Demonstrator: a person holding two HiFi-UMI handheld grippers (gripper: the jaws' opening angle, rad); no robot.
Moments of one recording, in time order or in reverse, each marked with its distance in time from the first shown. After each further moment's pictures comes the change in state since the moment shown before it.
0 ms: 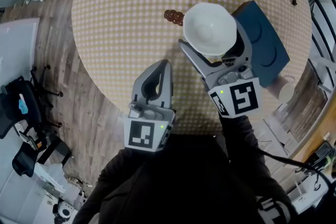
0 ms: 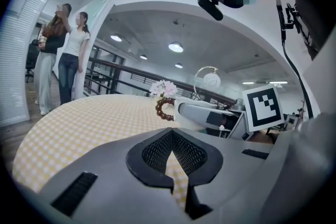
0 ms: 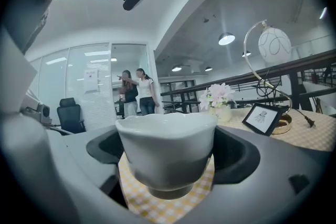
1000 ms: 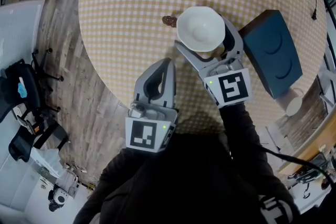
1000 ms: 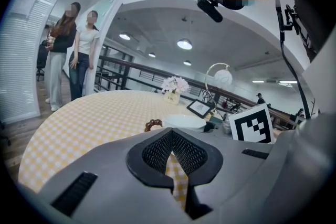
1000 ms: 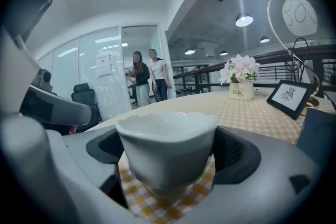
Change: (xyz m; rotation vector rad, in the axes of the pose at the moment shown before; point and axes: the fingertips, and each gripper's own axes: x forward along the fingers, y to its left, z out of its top) left arm -0.006 0.041 -0.013 -0.059 0.039 0.109; right arm 0.053 0.044 -0.072 -0.050 0.144 0.160
